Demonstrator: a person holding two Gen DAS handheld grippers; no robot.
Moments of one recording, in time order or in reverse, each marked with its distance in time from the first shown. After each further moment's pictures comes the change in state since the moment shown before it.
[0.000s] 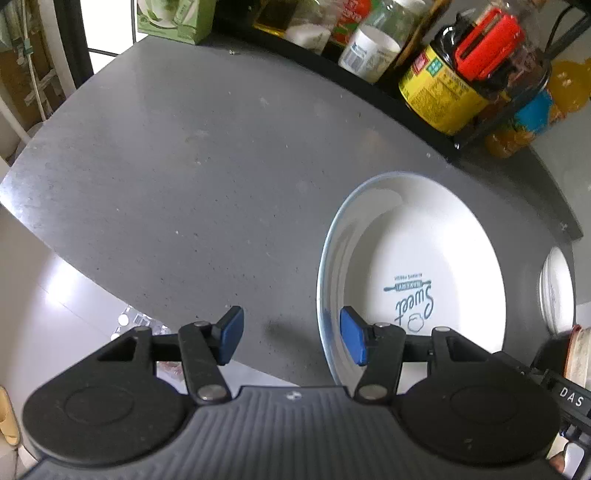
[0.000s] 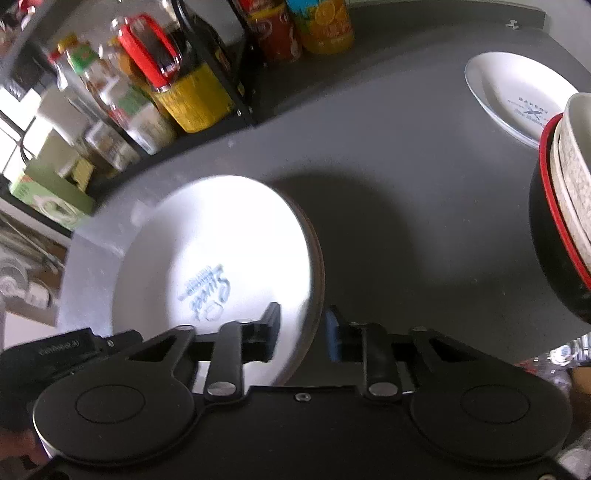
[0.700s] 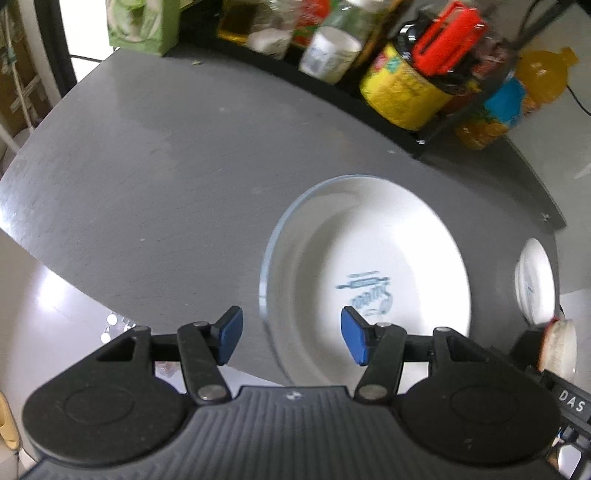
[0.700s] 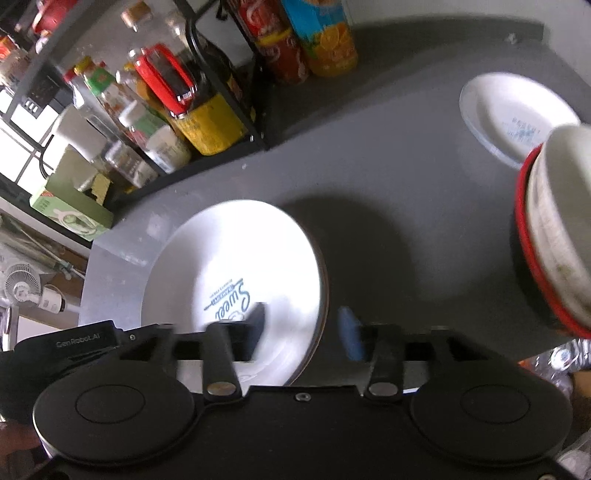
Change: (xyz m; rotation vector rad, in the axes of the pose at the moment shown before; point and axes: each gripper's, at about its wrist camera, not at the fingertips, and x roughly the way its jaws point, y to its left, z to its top) left arm -0.022 -0.032 0.008 0.034 0.019 -0.040; right arm -0.045 -0.004 0.013 0.002 -0.047 0.051
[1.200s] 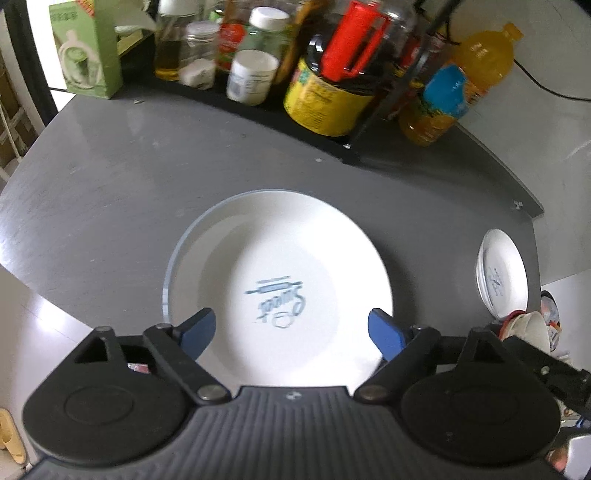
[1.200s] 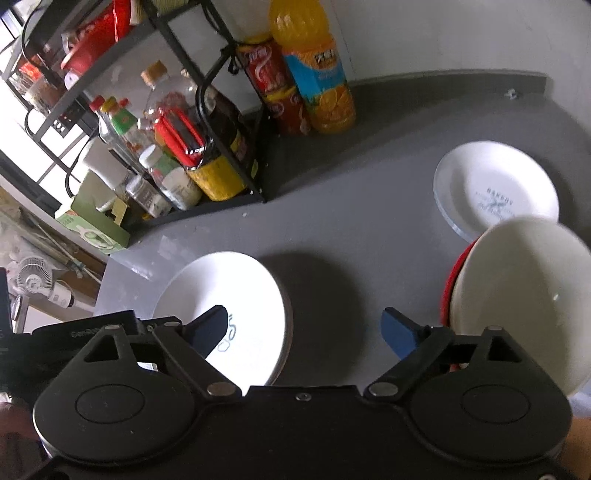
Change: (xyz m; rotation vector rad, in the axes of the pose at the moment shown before) left arm -0.022 -0.087 -0.002 0.076 -0.030 0.007; right arm -0.053 -0.034 0.037 -0.084 -0.053 0.040
